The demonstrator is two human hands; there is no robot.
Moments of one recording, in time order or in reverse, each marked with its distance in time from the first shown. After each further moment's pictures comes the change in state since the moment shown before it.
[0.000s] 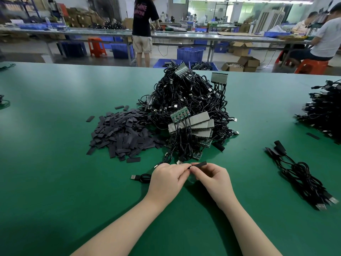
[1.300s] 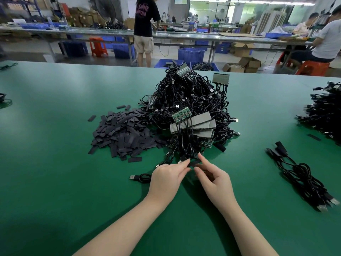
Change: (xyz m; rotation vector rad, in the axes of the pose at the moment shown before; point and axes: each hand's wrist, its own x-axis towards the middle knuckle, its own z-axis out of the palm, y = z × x) left_hand -0.001 -0.002 0.001 0.006 0.020 -0.046; right_hand -0.007 0.010 0.003 -0.089 0.030 -0.086
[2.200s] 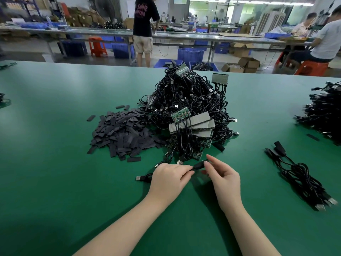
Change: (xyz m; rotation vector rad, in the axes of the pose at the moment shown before) left_hand 0.001 0.000 0.004 0.042 -0.038 0.079; right_hand 0.004 0.000 -0.010 0.323 0.198 0.137
